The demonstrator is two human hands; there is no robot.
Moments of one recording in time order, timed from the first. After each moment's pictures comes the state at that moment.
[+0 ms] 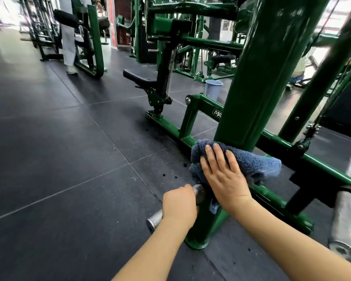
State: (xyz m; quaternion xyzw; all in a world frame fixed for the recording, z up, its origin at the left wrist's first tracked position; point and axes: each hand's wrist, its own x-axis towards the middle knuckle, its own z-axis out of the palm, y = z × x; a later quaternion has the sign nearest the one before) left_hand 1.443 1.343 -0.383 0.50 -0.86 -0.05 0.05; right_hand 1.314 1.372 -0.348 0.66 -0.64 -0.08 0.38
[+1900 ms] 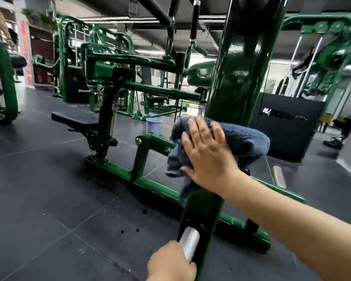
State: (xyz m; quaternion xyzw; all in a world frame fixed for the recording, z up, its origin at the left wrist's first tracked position) left_hand 1.444 1.297 -0.382 0.38 -0.89 -0.26 -0.02; right_hand 1.349 1.320 -0.196 0.48 -0.72 -0.18 0.47
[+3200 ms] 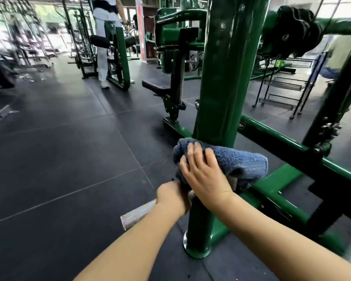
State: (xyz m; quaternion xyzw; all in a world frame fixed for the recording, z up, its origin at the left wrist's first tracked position) left_hand 1.383 1.334 -0.371 0.52 -0.85 0.03 -0.07; right_hand 1.291 1.366 -0.330 0.69 -0.55 -0.03 0.46
